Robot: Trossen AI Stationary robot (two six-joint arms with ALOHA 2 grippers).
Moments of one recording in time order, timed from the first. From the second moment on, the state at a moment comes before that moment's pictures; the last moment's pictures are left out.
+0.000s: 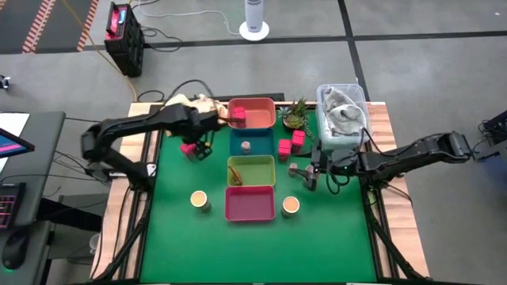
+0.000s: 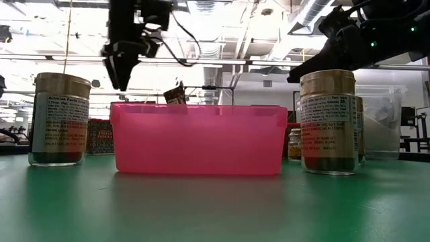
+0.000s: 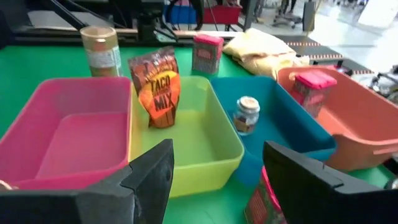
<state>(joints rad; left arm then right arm) 0.35 1.43 1.30 -1.32 -0.29 -0.33 0.05 0.98 0.32 0.40 0.28 -0.03</state>
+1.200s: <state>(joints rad) 0.50 1.45 0.98 -1.03 -0.21 -0.27 -0.15 0.98 0.32 0.52 -0.01 -0.16</state>
